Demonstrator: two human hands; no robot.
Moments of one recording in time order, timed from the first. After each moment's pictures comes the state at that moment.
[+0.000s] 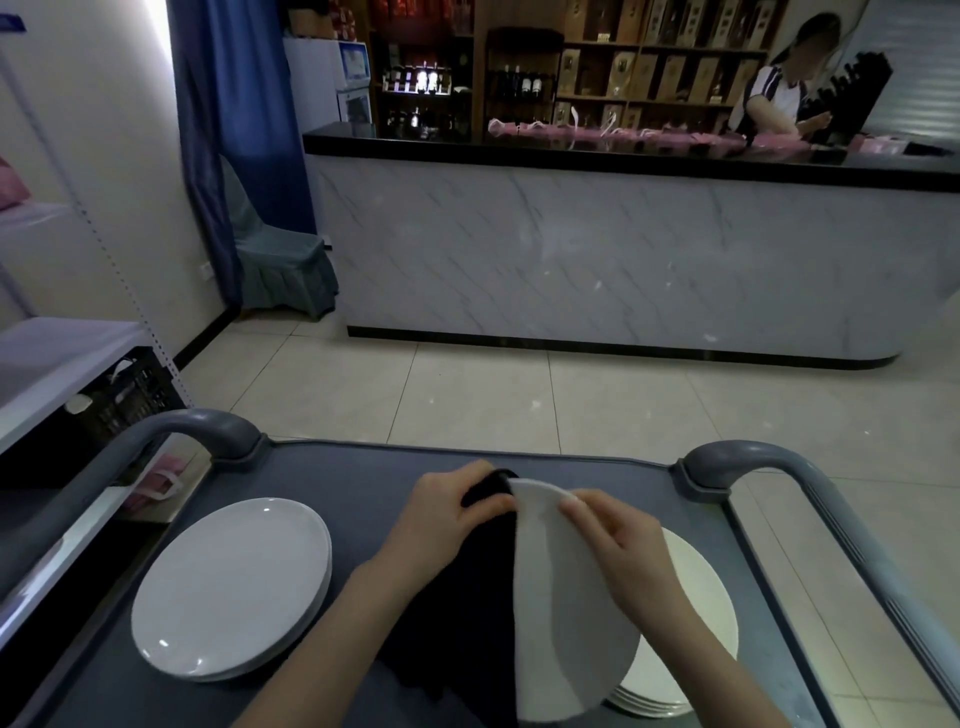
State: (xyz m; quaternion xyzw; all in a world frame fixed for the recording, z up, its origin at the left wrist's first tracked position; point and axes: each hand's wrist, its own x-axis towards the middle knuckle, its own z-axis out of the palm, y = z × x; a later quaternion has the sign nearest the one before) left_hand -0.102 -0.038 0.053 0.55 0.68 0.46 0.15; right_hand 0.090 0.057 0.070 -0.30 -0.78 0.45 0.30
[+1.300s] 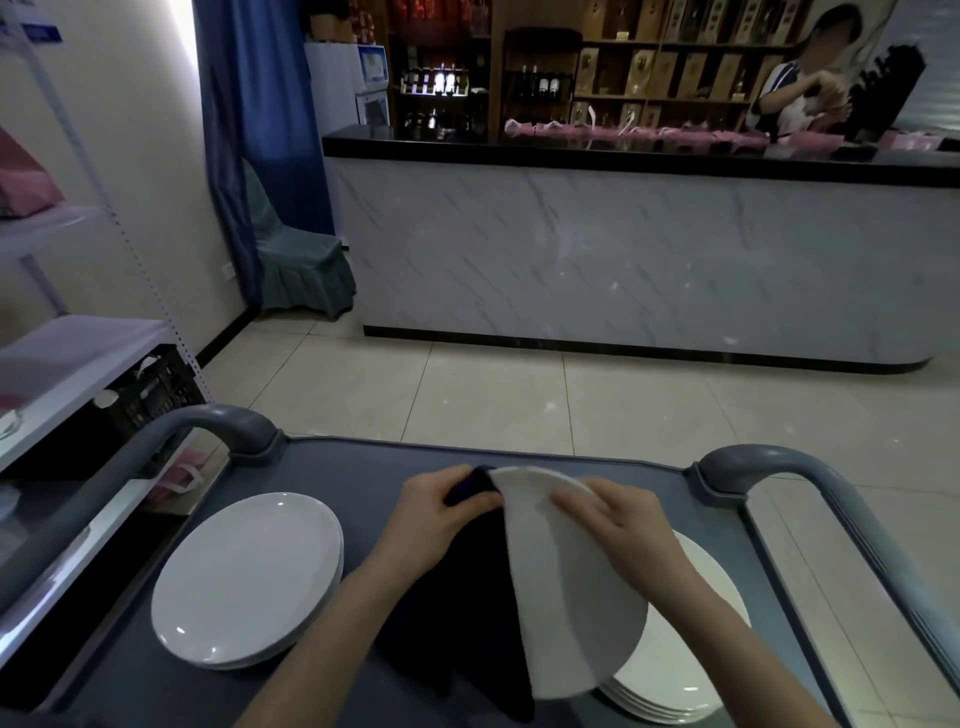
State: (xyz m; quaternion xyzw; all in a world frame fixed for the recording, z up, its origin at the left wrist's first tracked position) left_hand -0.107 -0.052 0.051 0.45 0.69 0.53 0.21; right_hand 0.078 0.082 0.070 -0.27 -0.83 0.42 0.24
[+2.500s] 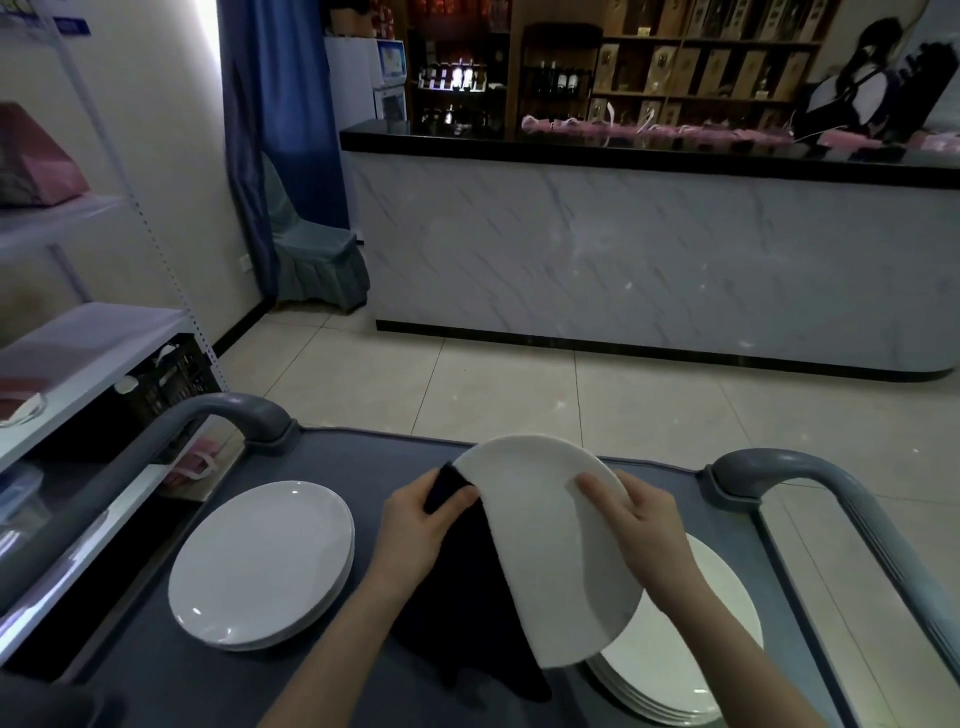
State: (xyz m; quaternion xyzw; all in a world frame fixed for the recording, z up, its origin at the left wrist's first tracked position) left_hand -0.104 -0.071 0.035 0.32 0.71 0.61 0.19; right_hand 0.074 0.082 0.060 -0.34 -0.75 0.49 0.29
